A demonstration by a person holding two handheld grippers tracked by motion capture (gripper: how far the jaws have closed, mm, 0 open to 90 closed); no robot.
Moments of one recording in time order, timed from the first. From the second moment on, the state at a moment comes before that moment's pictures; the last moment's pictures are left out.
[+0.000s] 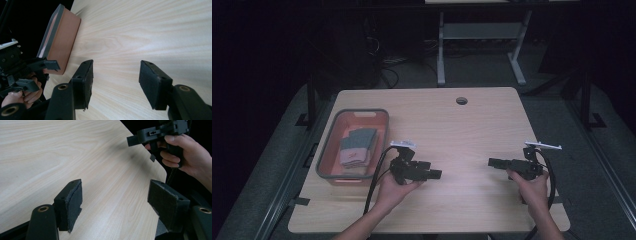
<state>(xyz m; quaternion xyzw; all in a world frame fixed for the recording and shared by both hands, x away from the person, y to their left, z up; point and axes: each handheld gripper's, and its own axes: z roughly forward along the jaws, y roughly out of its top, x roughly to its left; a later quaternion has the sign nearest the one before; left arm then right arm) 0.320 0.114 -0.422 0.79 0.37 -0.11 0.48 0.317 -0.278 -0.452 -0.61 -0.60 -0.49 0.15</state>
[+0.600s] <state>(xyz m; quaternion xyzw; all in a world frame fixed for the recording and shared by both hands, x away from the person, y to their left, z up) 0.299 0.124 -0.440 0.78 0.37 -0.11 0.49 0.290 -0.283 -0.466 -0.60 -0.60 -0.50 0.15</state>
